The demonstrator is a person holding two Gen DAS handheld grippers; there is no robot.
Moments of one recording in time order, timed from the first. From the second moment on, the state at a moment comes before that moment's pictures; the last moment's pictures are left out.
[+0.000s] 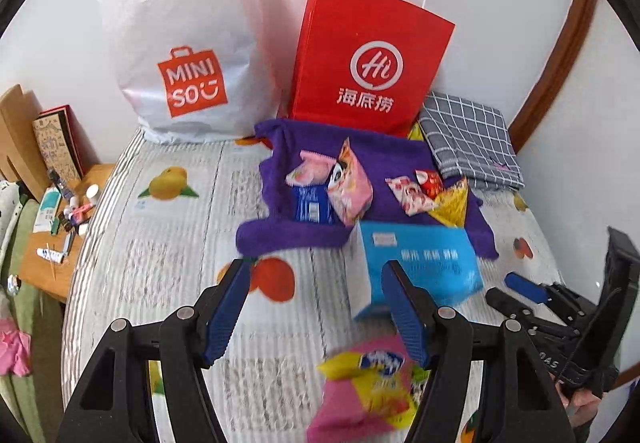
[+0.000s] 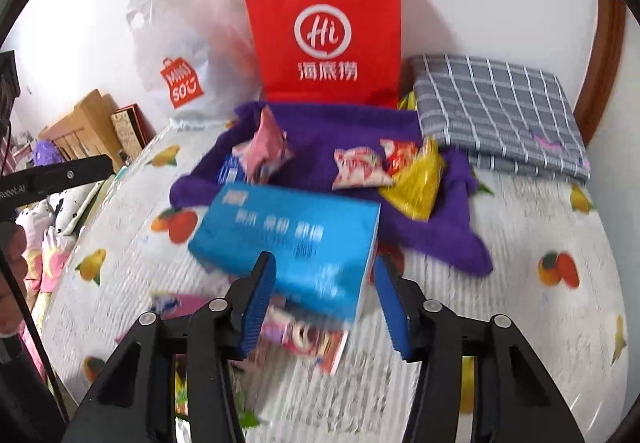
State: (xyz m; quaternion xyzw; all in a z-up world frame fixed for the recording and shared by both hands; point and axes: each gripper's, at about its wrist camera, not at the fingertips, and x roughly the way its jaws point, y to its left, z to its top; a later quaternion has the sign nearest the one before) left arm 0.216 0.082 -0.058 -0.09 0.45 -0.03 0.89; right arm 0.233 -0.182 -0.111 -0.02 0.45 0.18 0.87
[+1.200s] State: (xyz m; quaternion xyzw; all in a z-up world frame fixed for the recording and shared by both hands) left arm 0.160 0.086 -0.084 -0.10 0.46 -0.06 0.88; right arm 0.167 -0.222 -0.132 -0.04 0.51 0.16 0.84
